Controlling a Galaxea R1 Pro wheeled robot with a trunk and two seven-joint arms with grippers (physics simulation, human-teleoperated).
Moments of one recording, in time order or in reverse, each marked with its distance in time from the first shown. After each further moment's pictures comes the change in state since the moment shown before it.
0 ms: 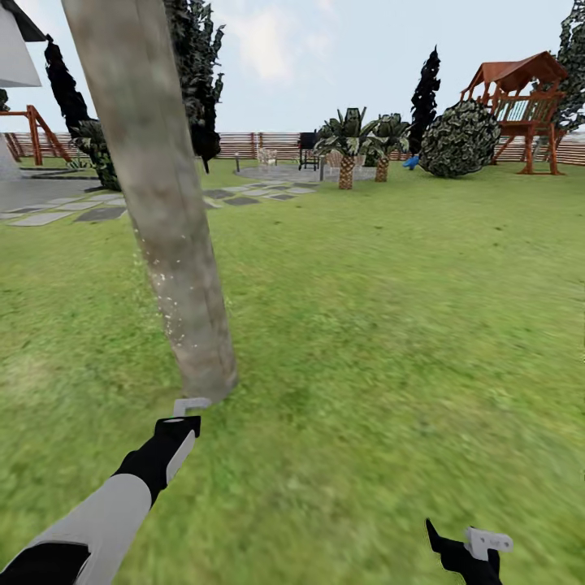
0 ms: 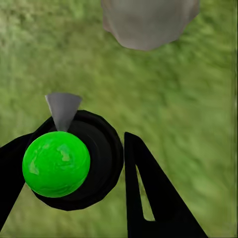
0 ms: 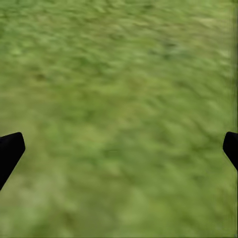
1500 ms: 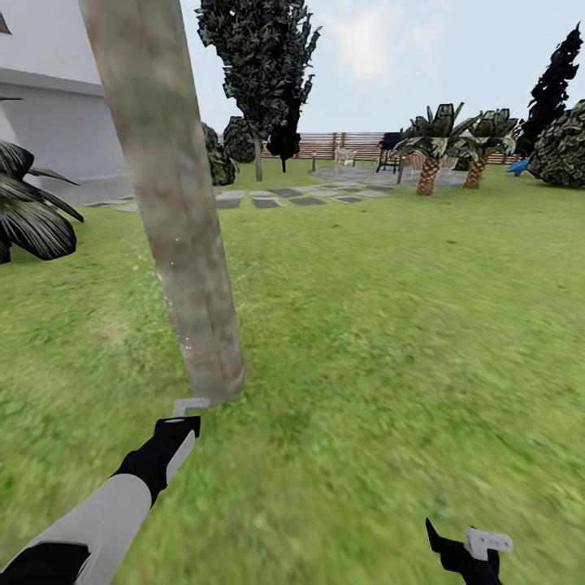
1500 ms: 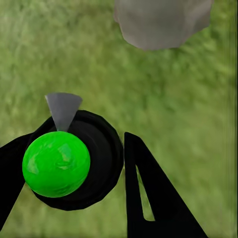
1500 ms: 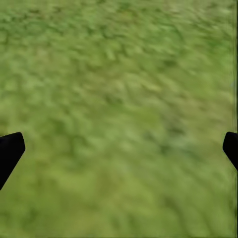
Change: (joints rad) left arm 0.000 0.000 0.000 0.002 0.000 0.000 0.000; right arm 0.000 0.001 0.000 0.000 0.000 0.000 0.000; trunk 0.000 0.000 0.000
